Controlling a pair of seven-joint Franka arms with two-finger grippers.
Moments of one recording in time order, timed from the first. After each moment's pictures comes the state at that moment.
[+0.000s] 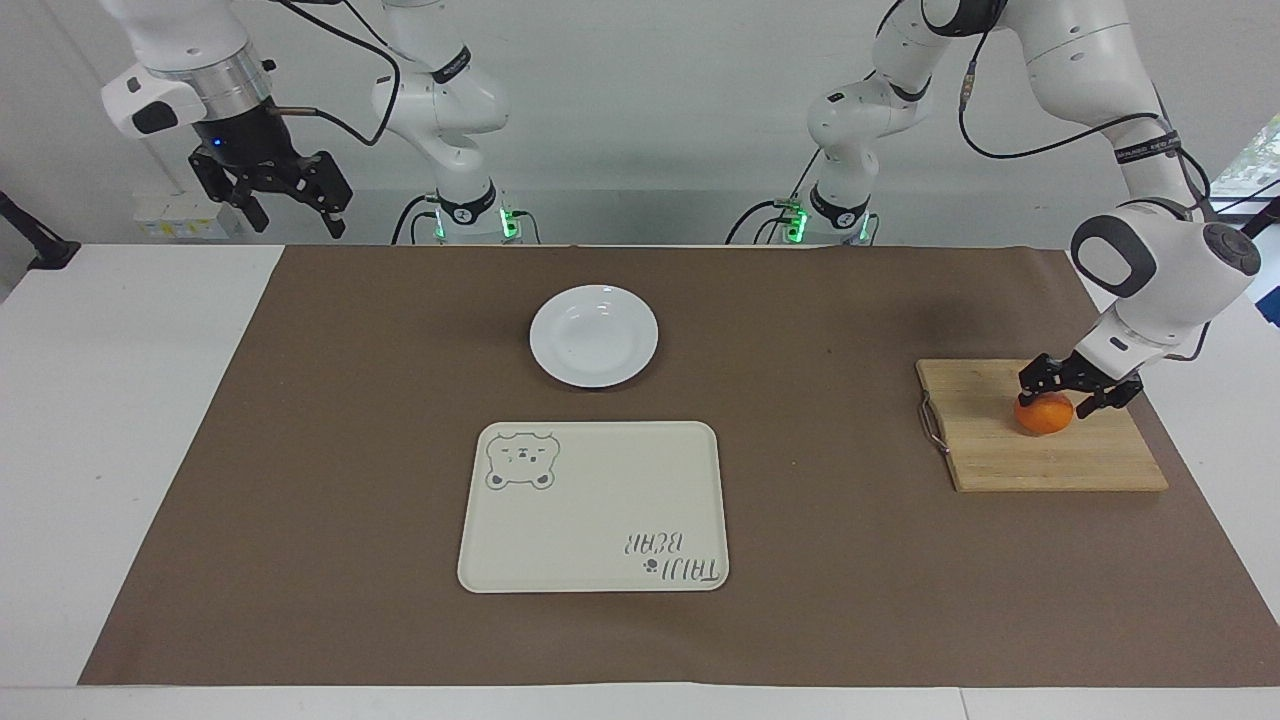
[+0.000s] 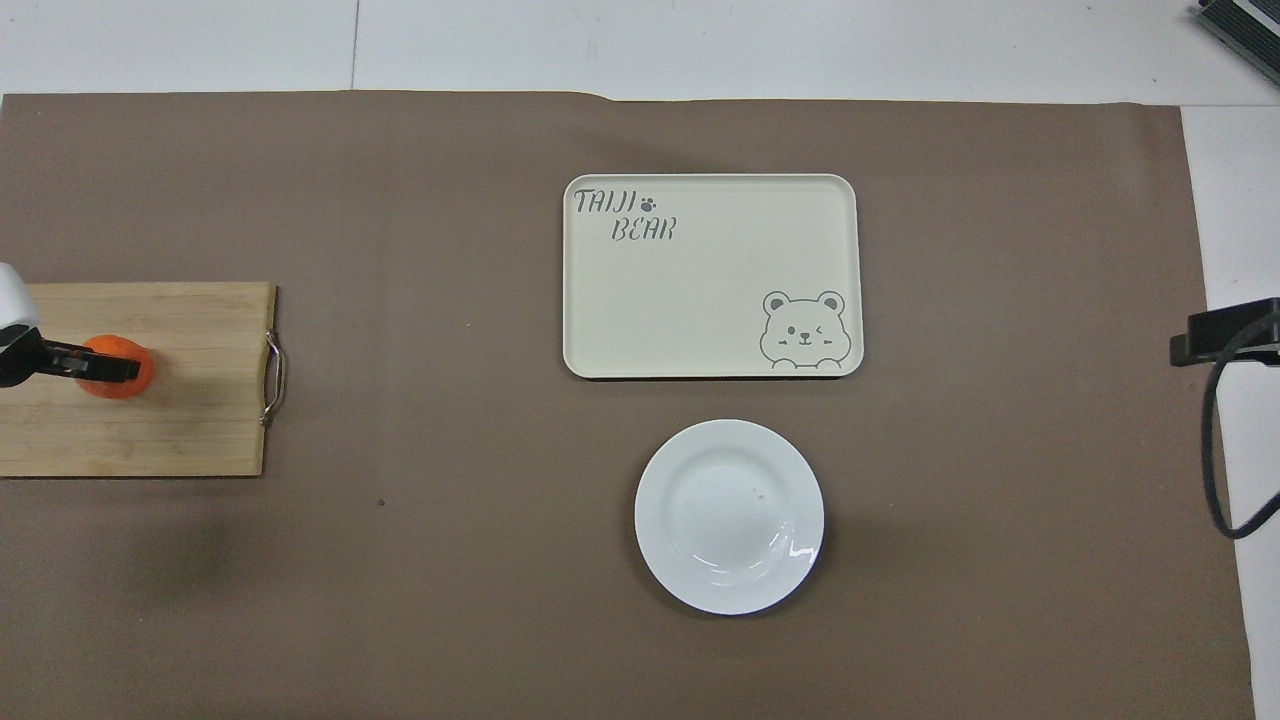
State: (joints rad) left arm 0.35 0.24 -0.05 -1.98 -0.09 2.24 0.64; right arm 0.01 -0.06 -0.07 -1.54 0.00 1.48 0.07
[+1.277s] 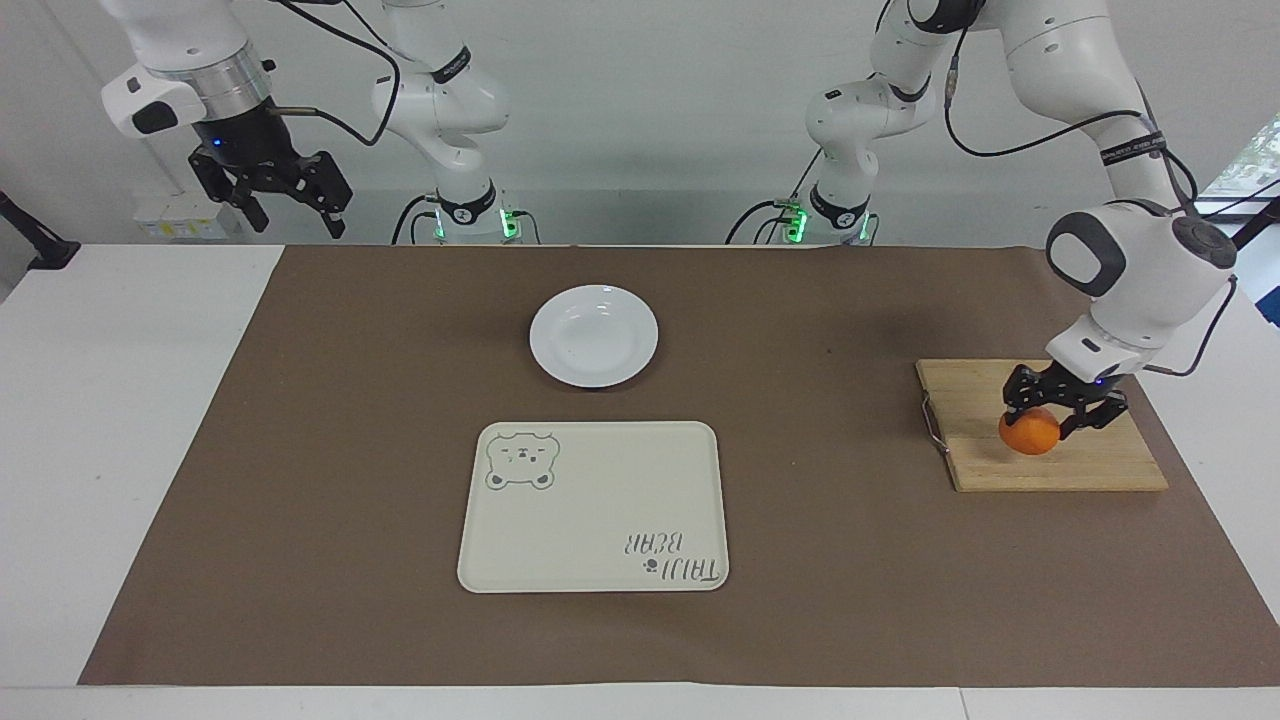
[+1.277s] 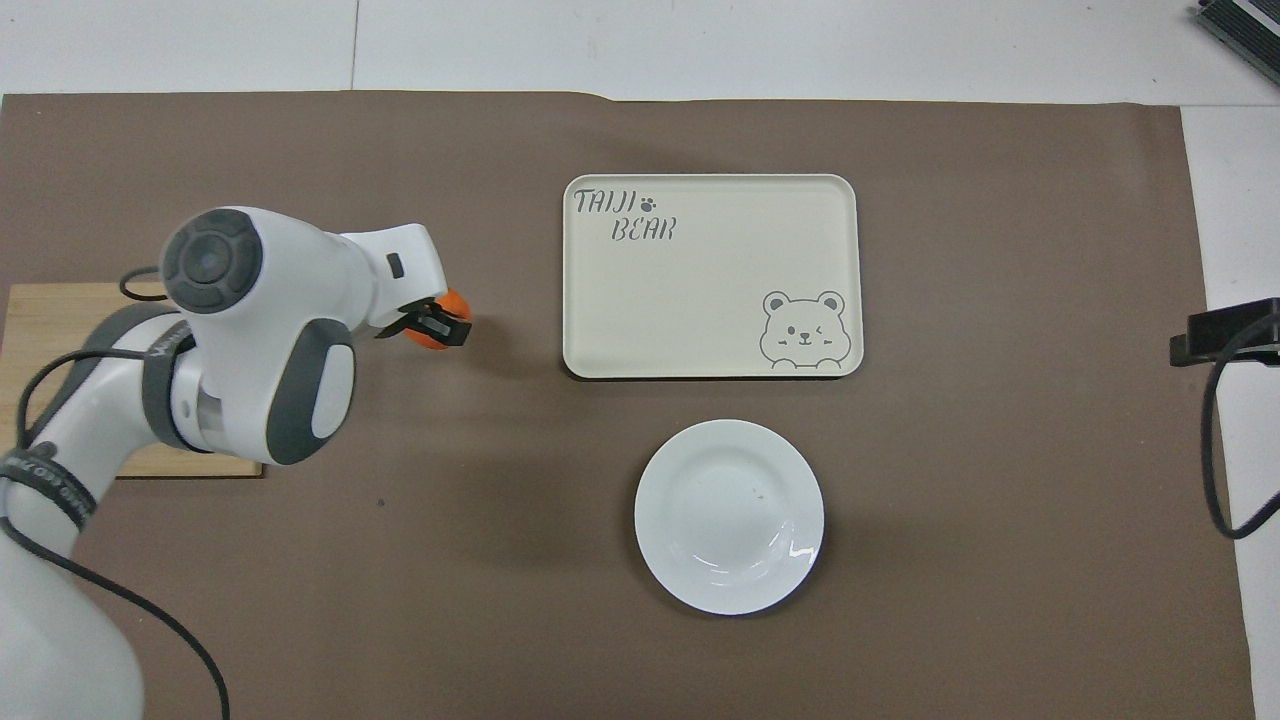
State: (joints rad) left arm -0.30 0.24 -0.07 -1.93 -0.10 2.34 0.20; right arm 0.01 -0.06 -0.07 -1.54 0.00 1.48 0.07
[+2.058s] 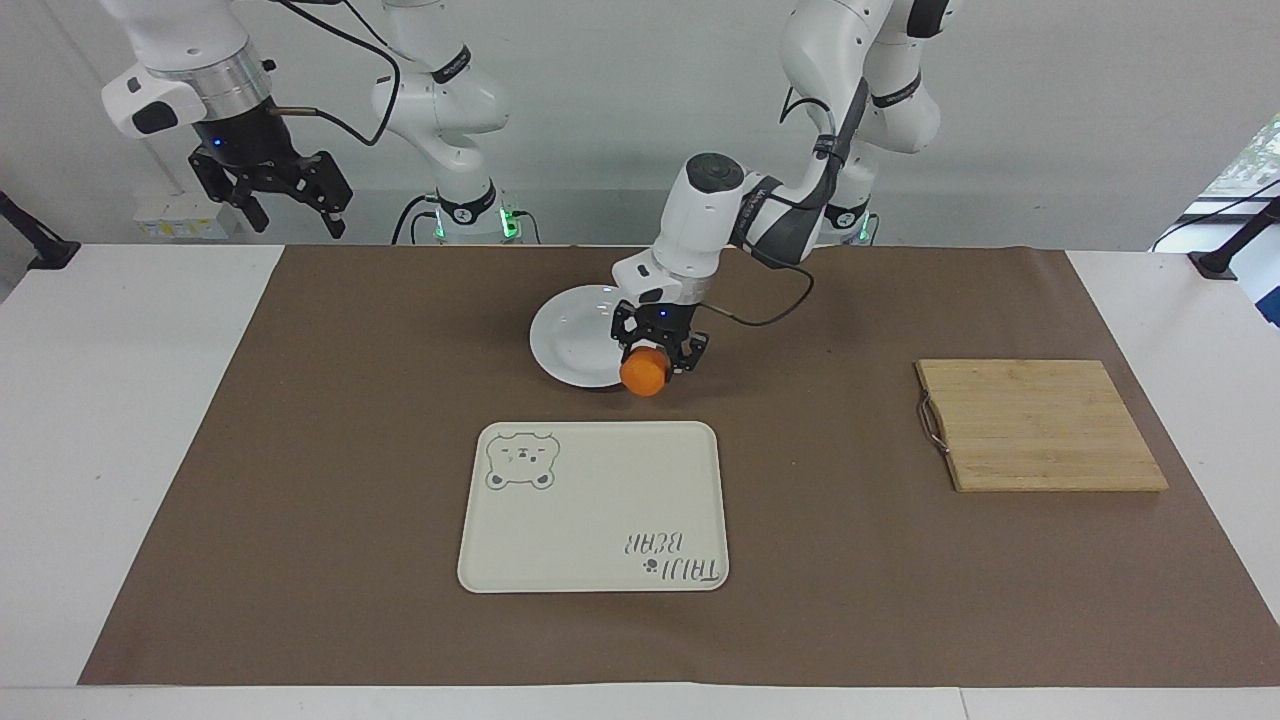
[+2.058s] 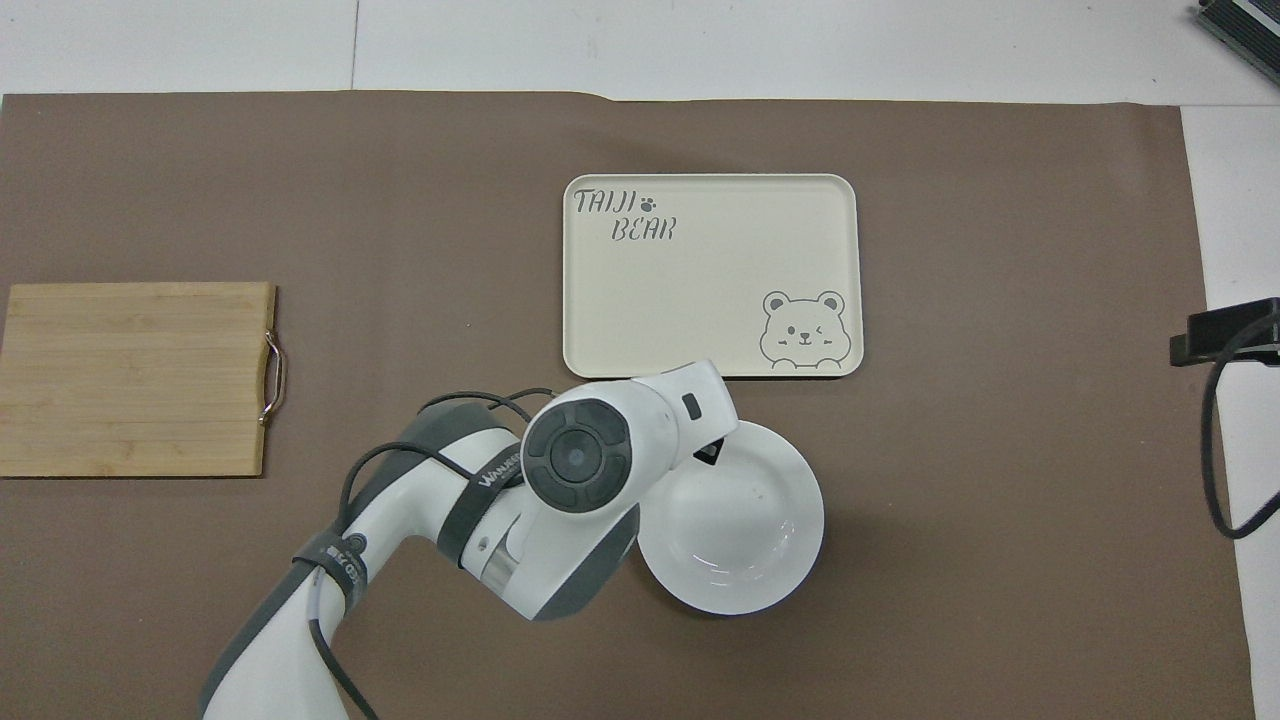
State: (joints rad) left arm -0.72 0.25 -0.09 -1.94 -0.10 2.45 -0.25; right arm 0.01 -0.06 -0.07 -1.54 0.00 1.48 0.07
